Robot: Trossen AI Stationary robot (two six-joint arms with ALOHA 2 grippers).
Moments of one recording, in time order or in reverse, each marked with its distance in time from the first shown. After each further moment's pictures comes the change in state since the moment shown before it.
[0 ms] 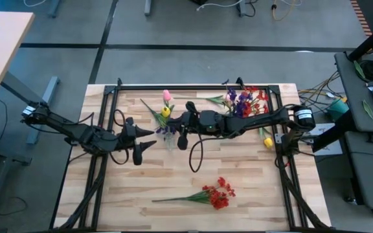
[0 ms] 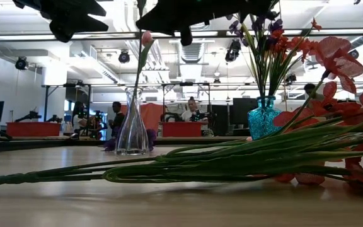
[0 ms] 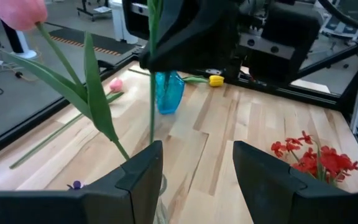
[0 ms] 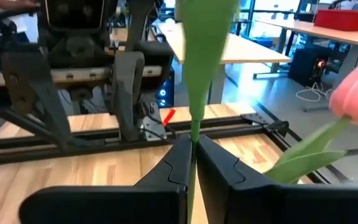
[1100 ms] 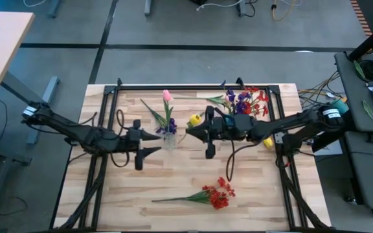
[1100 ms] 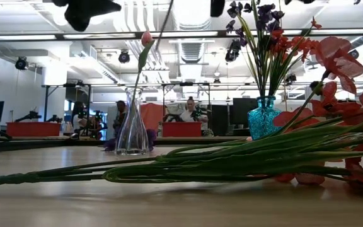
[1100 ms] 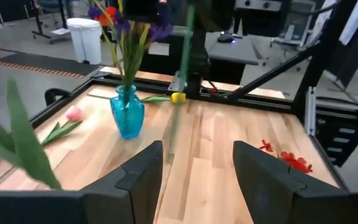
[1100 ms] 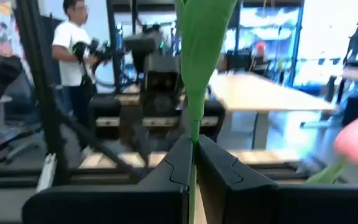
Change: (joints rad) left arm 0.011 0.068 0.010 0.195 0.151 0.139; right arm 0.084 -0.319 -0.314 0.233 -0.102 -0.006
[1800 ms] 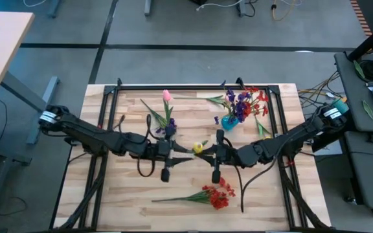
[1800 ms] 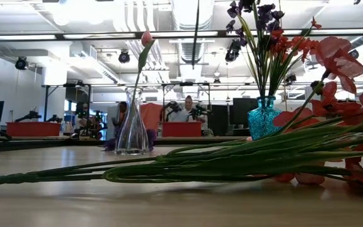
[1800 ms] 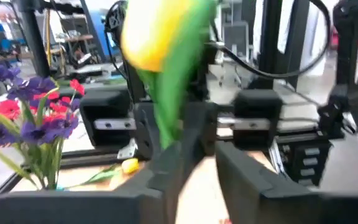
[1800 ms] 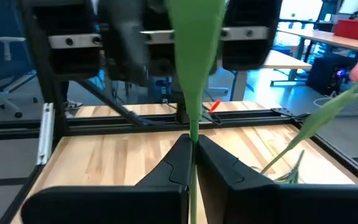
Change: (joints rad) left arm 0.063 0.492 0.368 0.298 0.261 0.267; right arm 0.321 -0.021 -0.002 -0.250 0.445 0.051
